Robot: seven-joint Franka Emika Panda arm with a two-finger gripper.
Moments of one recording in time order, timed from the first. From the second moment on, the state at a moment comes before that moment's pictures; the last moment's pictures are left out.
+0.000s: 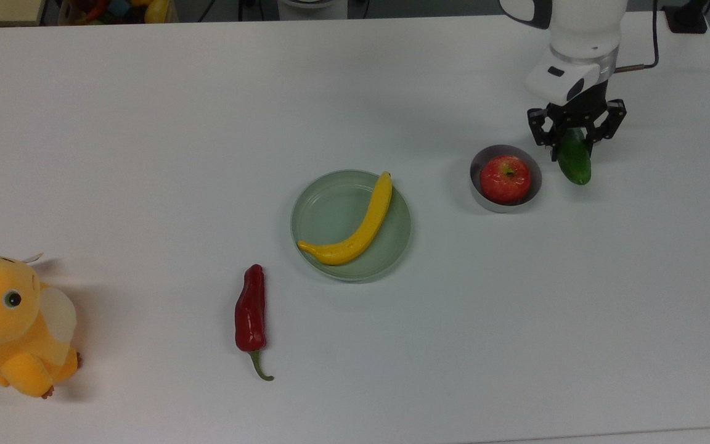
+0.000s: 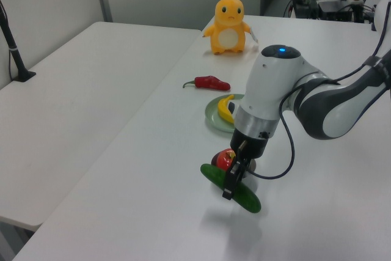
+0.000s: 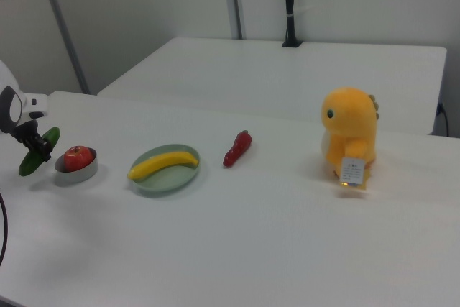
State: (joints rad) arm 0.66 0.49 0.04 -1.70 0.03 2.51 0.67
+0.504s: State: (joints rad) arm 0.65 0.51 0.04 -1.67 0.02 2.52 0.67
